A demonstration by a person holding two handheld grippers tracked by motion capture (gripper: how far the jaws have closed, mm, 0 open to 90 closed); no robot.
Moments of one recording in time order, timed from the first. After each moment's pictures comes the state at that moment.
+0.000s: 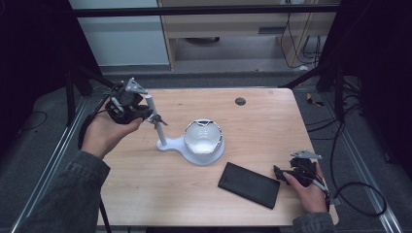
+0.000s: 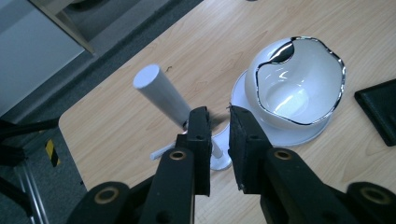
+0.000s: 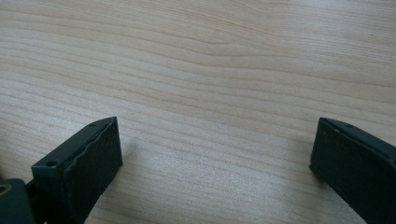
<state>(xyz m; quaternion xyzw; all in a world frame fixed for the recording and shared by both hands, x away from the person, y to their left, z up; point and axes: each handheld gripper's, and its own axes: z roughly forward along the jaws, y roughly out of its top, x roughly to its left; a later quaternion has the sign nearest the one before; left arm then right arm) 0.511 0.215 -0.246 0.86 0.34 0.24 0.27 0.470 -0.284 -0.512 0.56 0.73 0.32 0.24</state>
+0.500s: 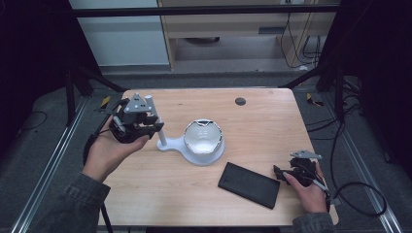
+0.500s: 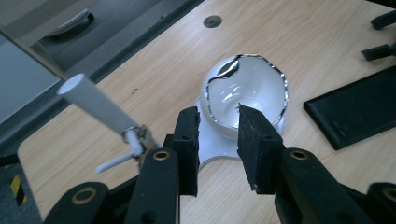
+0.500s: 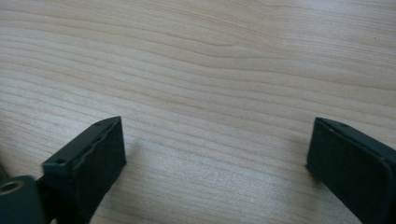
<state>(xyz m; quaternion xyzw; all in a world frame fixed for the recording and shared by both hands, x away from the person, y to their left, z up) 0.469 0.195 -0.262 0.86 0.30 0.23 0.34 0.470 -0.284 -0.510 0.55 0.73 0.32 0.24</state>
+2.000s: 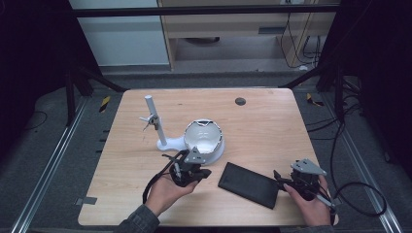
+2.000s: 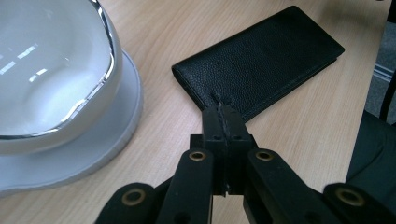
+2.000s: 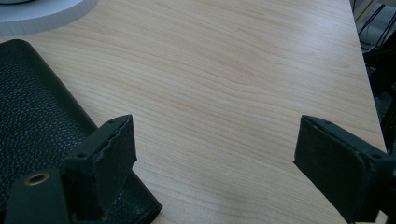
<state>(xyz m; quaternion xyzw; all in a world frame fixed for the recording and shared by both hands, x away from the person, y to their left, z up) 0.447 0.098 -0.417 0.90 0.24 0.06 0.36 0.419 -0.265 -0.480 0.49 0.74 0.35 0.32</state>
